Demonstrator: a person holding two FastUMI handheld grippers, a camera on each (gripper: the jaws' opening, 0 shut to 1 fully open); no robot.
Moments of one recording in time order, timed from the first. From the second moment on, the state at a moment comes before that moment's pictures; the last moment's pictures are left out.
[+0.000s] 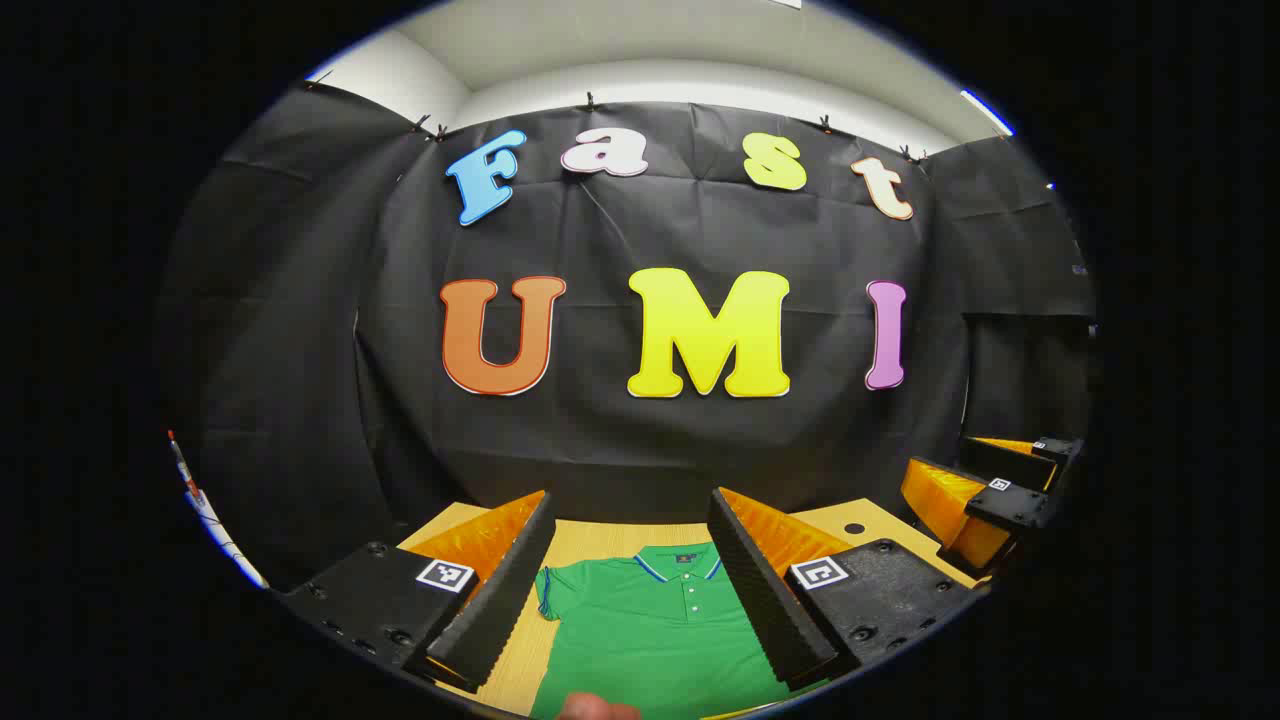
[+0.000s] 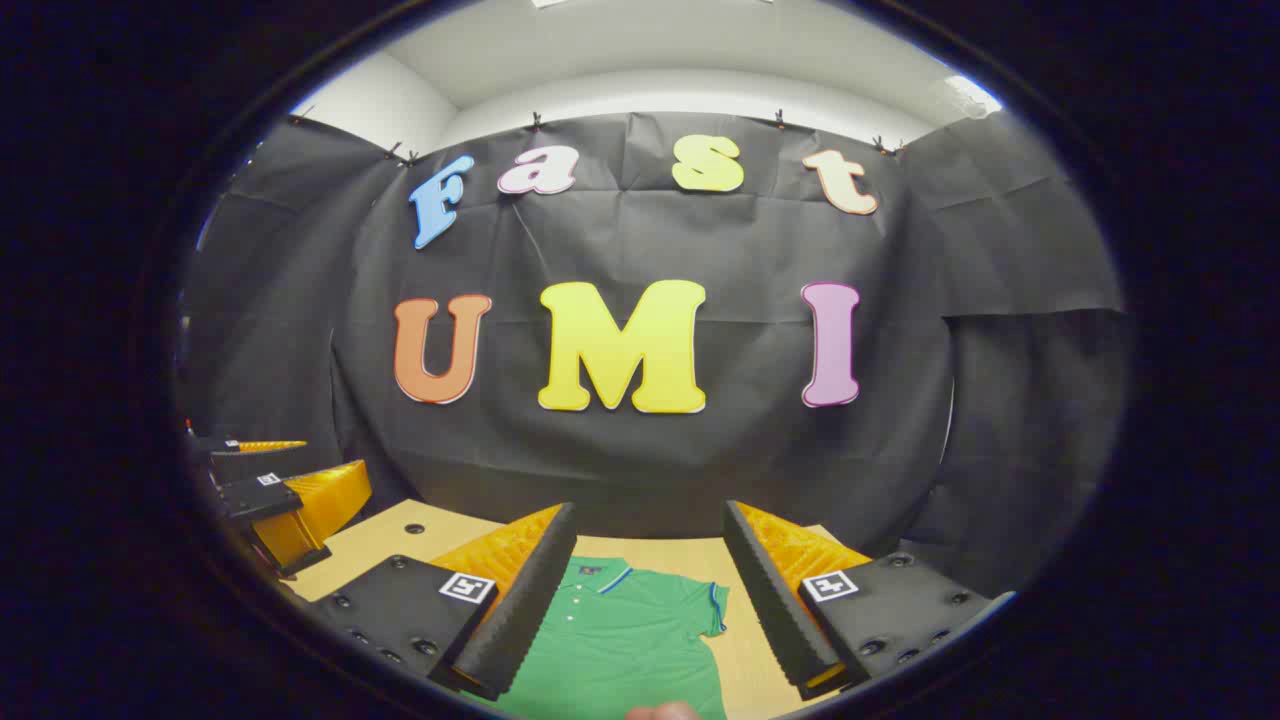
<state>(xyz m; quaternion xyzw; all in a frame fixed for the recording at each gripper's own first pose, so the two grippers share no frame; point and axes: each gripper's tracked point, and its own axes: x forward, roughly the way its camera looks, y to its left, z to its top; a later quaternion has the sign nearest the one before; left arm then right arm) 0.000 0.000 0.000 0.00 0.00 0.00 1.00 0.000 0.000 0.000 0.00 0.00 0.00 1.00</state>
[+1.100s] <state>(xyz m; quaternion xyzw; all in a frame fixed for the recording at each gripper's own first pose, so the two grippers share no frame) 0.006 -0.010 -0.011 0.00 0.02 0.00 1.00 0.010 -0.017 -0.014 -0.01 0.03 0.01 1.00</state>
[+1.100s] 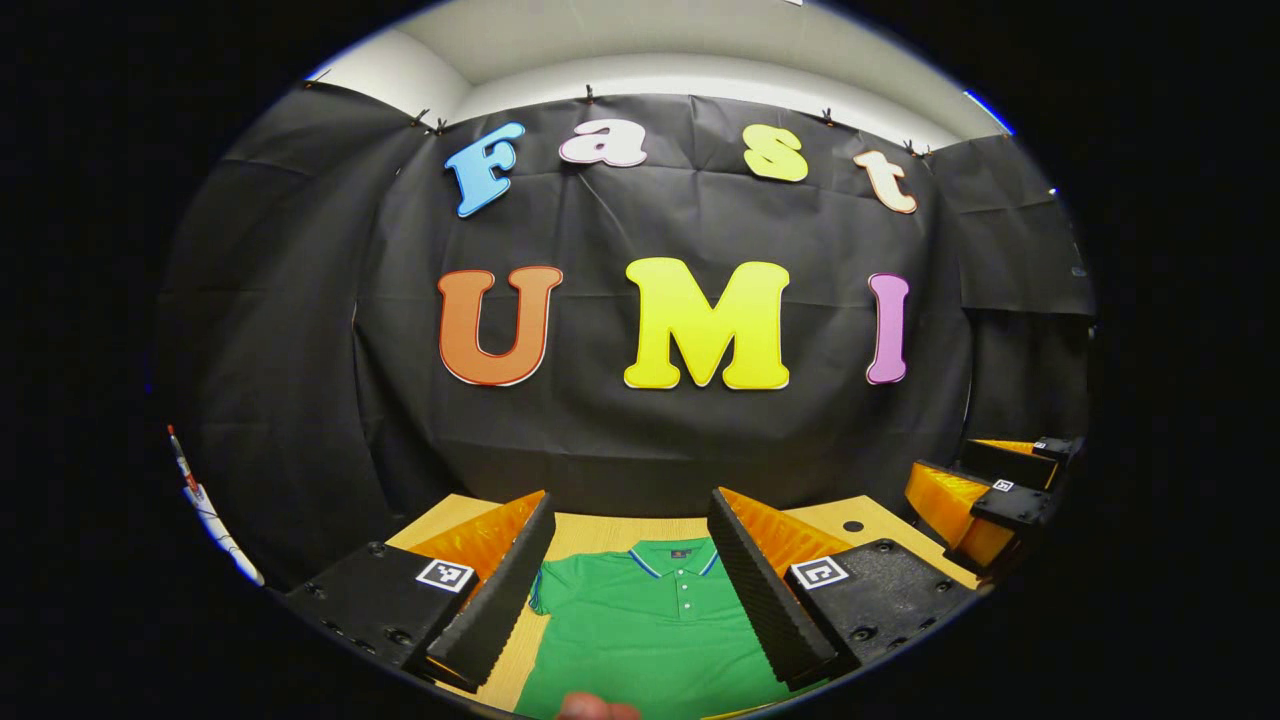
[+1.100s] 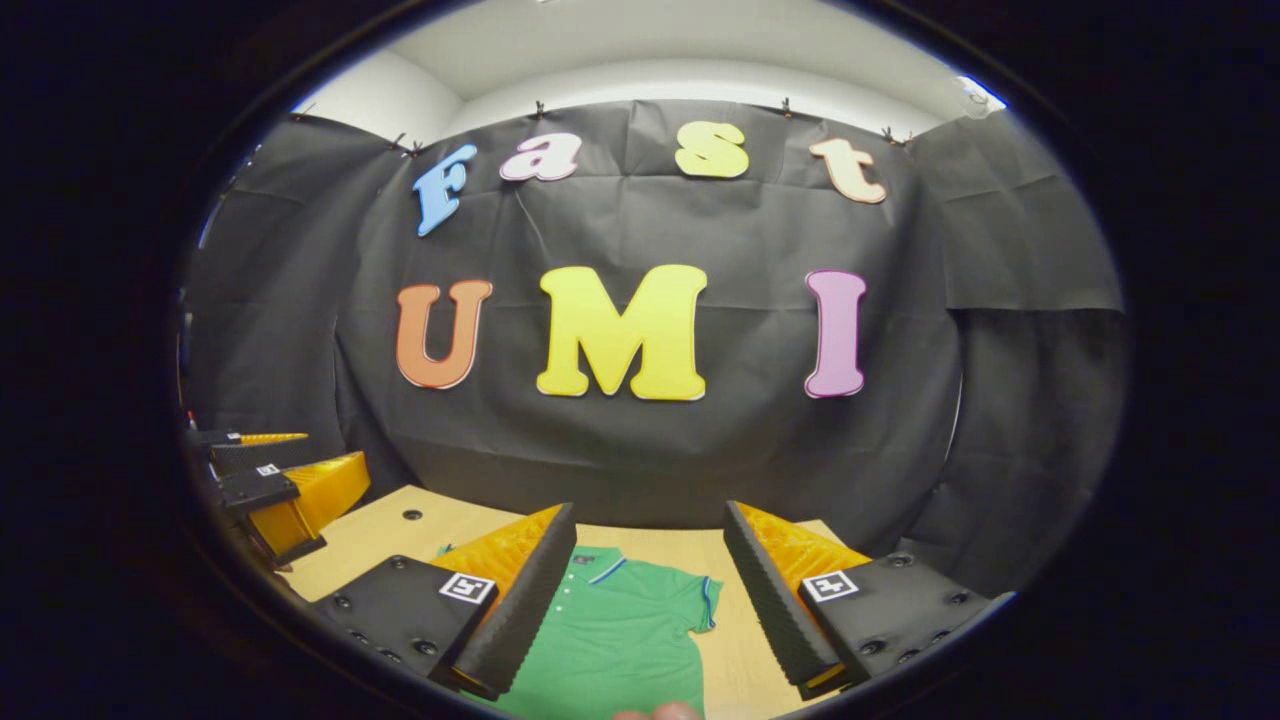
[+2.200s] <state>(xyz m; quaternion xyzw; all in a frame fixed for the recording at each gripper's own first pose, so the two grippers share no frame) 0.030 -0.018 -0.088 -0.01 0.10 0.00 0.99 0.133 -0.096 -0.215 0.00 0.29 0.02 0.96</state>
